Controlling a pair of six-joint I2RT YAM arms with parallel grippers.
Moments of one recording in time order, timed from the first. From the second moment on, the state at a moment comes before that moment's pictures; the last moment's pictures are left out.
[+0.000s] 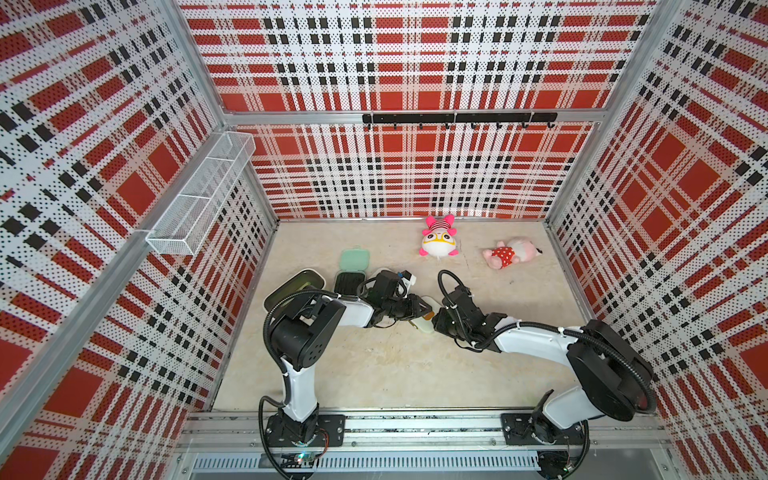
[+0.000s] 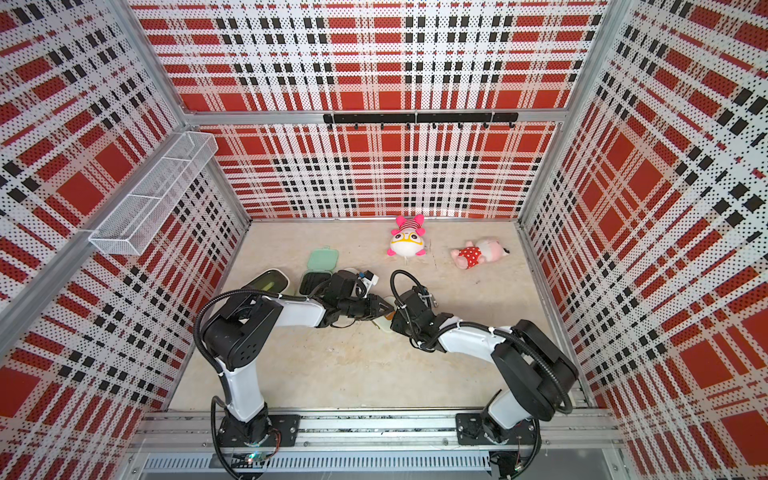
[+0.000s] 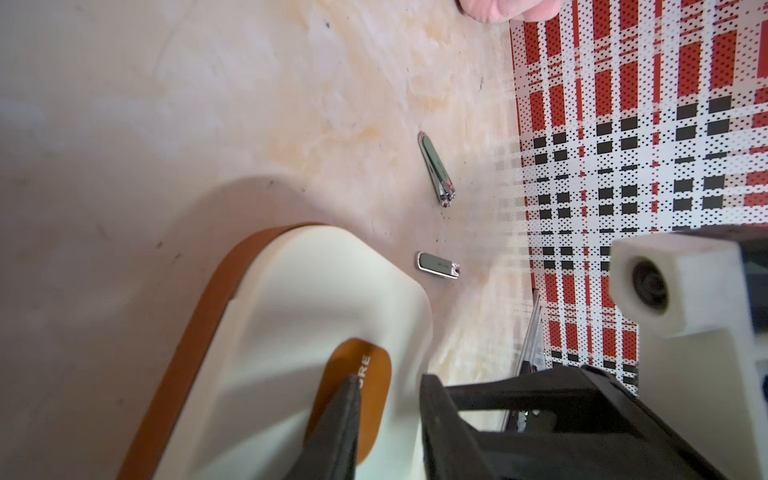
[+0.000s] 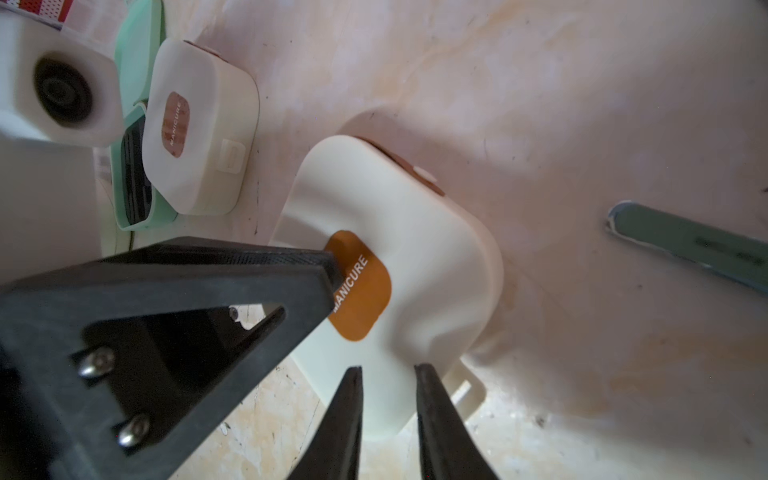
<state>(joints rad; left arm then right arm) -0.57 1.91 0.89 0.34 0.64 -0.74 0.76 1.53 0.72 -0.05 0.06 1.03</state>
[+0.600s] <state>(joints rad) -0.57 1.91 0.89 0.34 0.64 -0.73 0.78 1.52 0.72 -0.08 0.11 1.08</state>
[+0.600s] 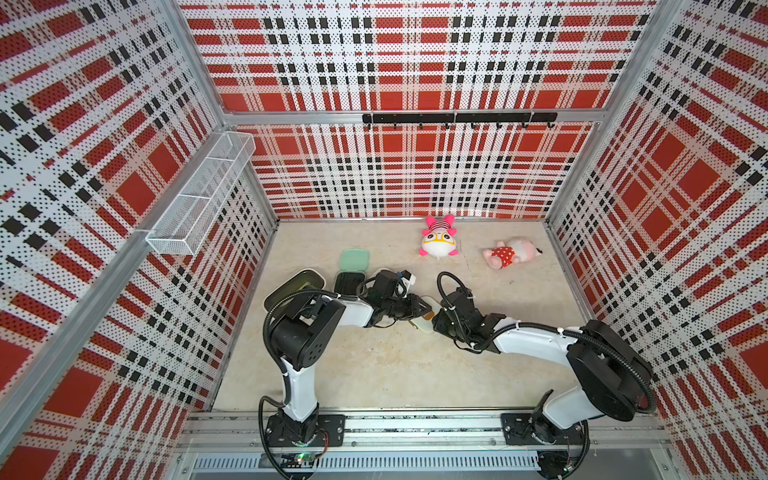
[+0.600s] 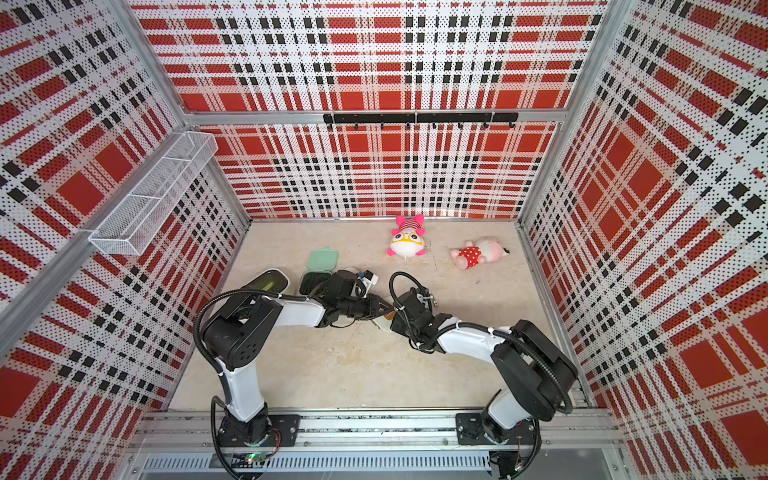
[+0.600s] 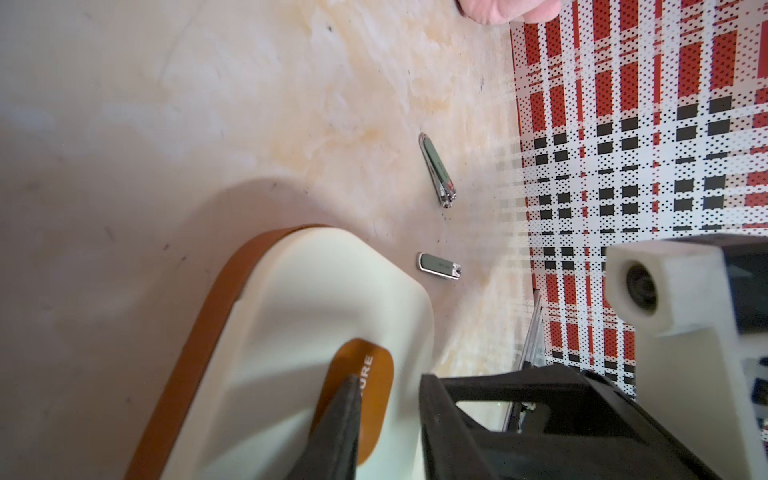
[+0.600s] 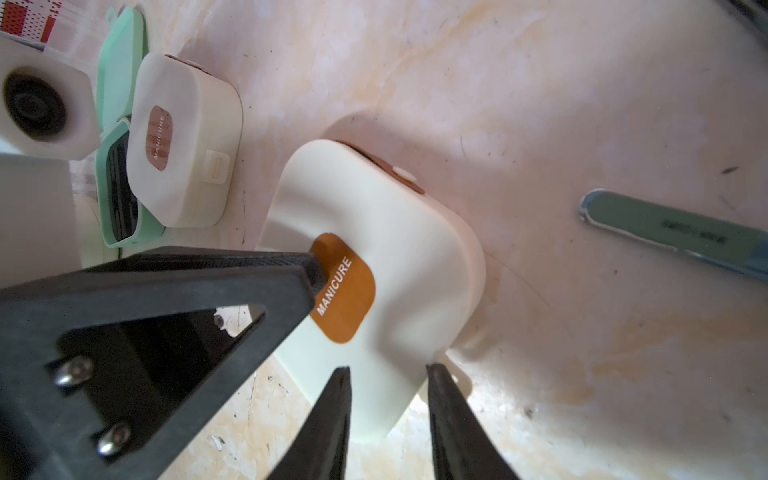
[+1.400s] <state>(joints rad) -0.56 1.90 0.89 0.32 0.64 -0.73 0.78 1.56 0.72 -0.07 0.11 1.10</state>
